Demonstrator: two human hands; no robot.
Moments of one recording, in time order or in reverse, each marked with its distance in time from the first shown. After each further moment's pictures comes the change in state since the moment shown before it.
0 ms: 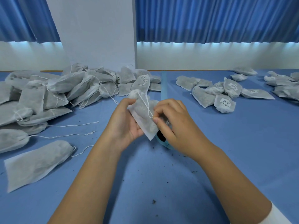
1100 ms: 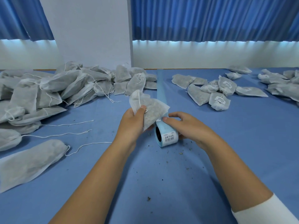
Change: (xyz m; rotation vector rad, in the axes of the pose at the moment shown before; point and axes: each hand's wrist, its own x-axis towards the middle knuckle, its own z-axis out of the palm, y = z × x) left_hand 0.024 -0.039 0.014 0.453 0.338 0.247; right_hand -0.003 0.053 -0.008 0.389 -0.258 0.872
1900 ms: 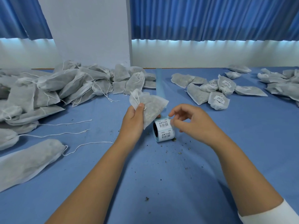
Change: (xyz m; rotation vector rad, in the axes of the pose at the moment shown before) left_hand 0.008 -0.009 0.005 0.143 -0.035 0.083; right_hand -0.021 -0.004 -0.015 -0.049 0.127 -0.380
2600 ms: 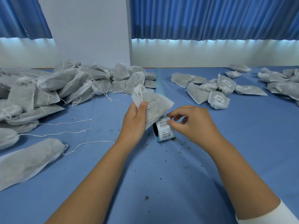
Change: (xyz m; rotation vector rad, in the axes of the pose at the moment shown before) left_hand -0.001 -0.001 0.002 0.014 0.045 0.113; right_hand -0.003 0.003 0.007 -0.316 0.141 -0.193
